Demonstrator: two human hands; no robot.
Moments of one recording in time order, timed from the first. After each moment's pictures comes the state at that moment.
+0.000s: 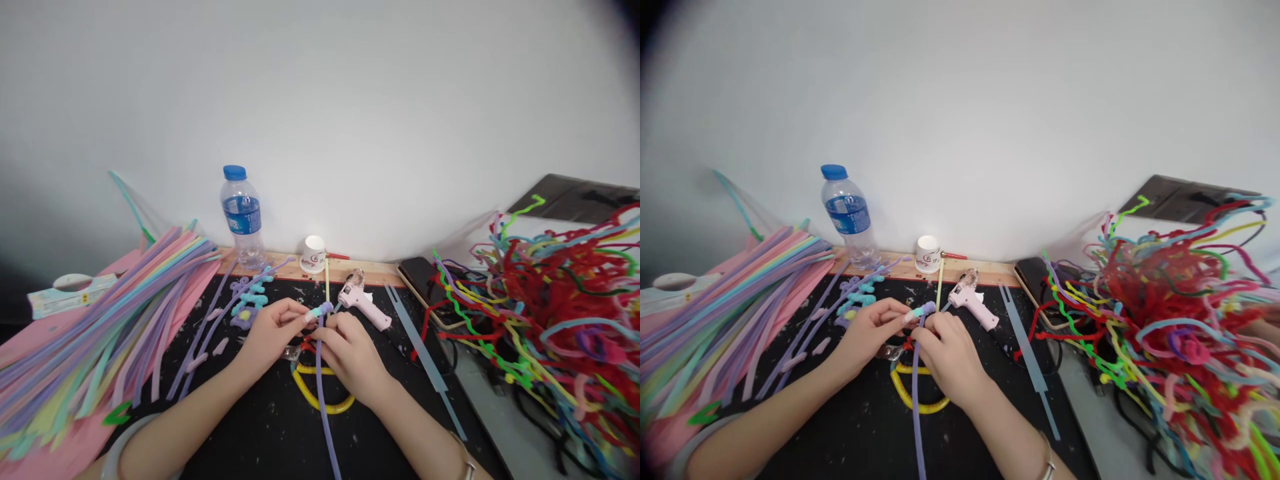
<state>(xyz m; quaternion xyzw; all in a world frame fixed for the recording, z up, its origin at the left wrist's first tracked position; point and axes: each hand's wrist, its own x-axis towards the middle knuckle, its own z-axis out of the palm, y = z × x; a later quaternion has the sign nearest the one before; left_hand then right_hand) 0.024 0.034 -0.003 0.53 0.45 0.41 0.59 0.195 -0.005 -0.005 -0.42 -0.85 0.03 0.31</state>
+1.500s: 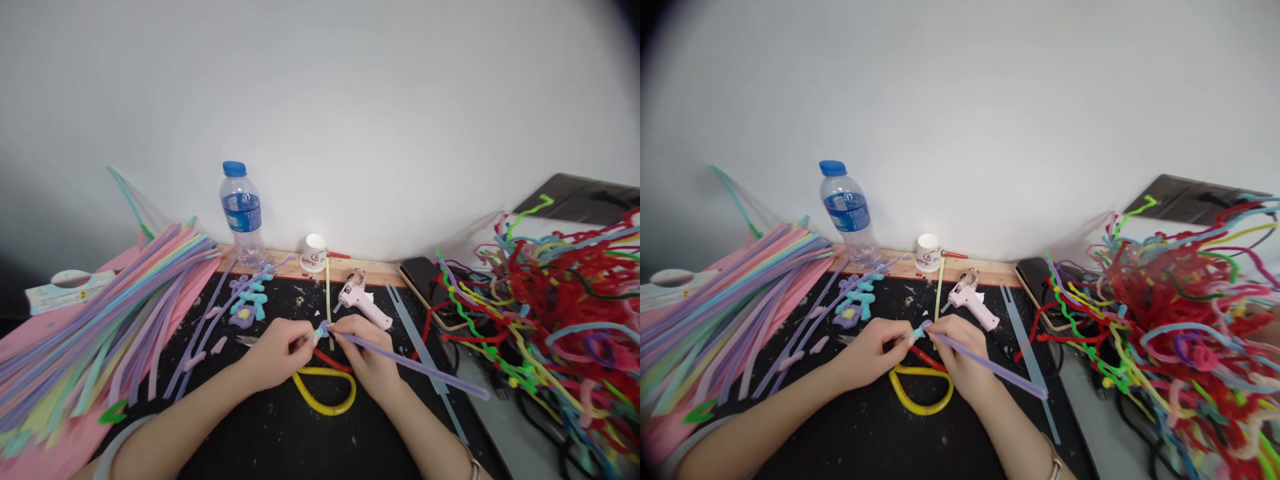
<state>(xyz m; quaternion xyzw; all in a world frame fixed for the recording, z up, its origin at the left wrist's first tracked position) 0.020 0.028 -0.004 0.80 0.37 0.25 0.40 0.206 -0.003 -0.004 -0.40 -0.76 0.19 0.47</state>
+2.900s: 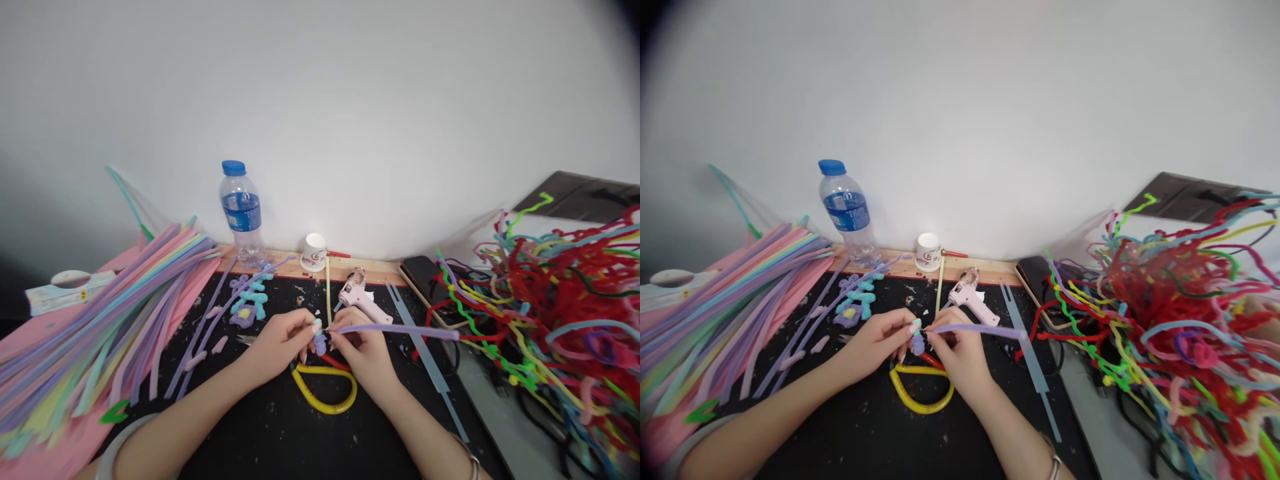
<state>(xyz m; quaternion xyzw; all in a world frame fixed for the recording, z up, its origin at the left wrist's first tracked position) 0.025 0.030 -0.003 0.66 0.36 0.29 0.59 0.199 0.000 -0.013 -0.47 -0.65 0.34 0.49</state>
